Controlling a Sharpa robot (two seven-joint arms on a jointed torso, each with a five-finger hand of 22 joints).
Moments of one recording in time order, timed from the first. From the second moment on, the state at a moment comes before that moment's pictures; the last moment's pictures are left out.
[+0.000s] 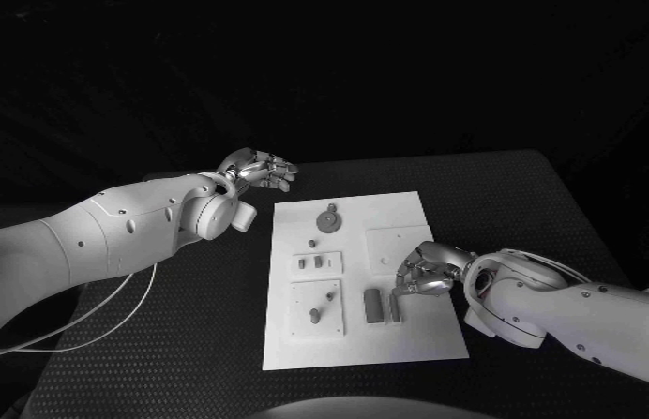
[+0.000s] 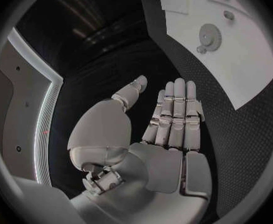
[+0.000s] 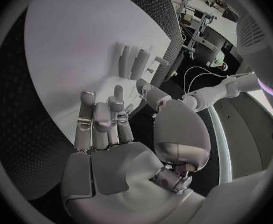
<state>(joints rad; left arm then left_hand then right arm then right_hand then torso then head) 1.22 -0.69 -0.14 1.12 -0.25 -0.23 0.21 1.04 -0.09 0.51 -0.24 0.08 0.84 0.19 0.30 0.48 1.17 0.13 0.07 0.28 0.99 0.07 0.54 0.58 0.01 0.95 -0.03 0.06 1.00 1.10 -0.89 -0.21 1.62 -1.17 -0.25 -0.25 0.91 -0.22 0.69 -0.18 0.05 1.02 0.09 0.18 0.72 1.12 -0.01 1.09 1.18 1.17 -0.11 1.46 0.97 0.25 1.08 0.00 0.90 1.31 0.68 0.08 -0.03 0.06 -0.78</state>
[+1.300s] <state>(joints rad) 1.22 -0.69 -0.14 1.12 -0.25 -0.23 0.21 1.04 -0.09 0.51 -0.24 0.08 0.83 0.19 0.30 0.48 1.17 0.12 0.07 0.28 0.99 0.07 0.54 0.58 0.01 0.95 -0.03 0.06 1.00 1.09 -0.86 -0.21 1.59 -1.38 -0.15 -0.11 1.11 -0.05 0.64 -0.29 0.05 1.03 0.10 0.19 0.68 1.11 0.00 1.10 1.17 1.15 -0.10 1.47 0.97 0.25 1.04 0.01 0.91 1.31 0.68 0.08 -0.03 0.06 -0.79</state>
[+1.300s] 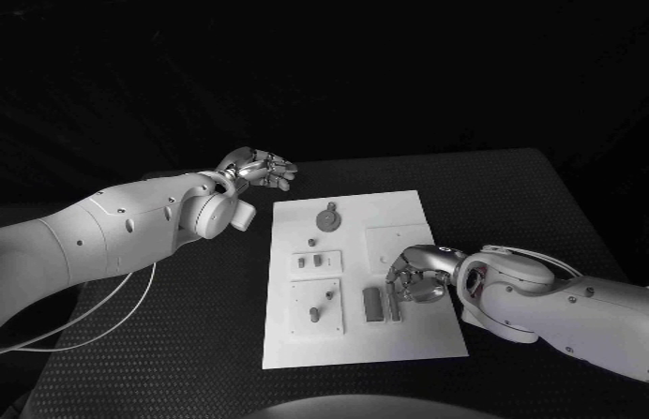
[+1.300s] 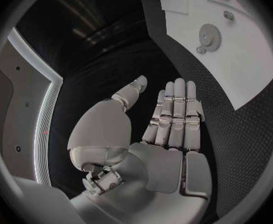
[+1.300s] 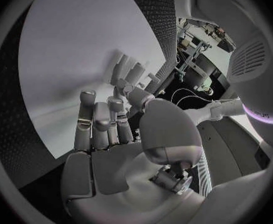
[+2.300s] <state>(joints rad) 1.22 -0.69 -0.14 1.12 -0.25 -0.23 0.21 1.04 -0.09 0.51 -0.24 0.08 0.83 0.19 0.30 0.48 1.16 0.12 0.07 0.28 0.99 0.07 0.54 0.58 0.01 0.95 -0.03 0.06 1.00 1.08 -0.83 -0.20 1.55 -1.45 -0.17 -0.10 1.11 -0.04 0.64 -0.29 0.05 1.06 0.09 0.22 0.68 1.12 -0.01 1.10 1.16 1.15 -0.11 1.48 0.98 0.26 1.04 0.01 0.92 1.31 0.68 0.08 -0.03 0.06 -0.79</state>
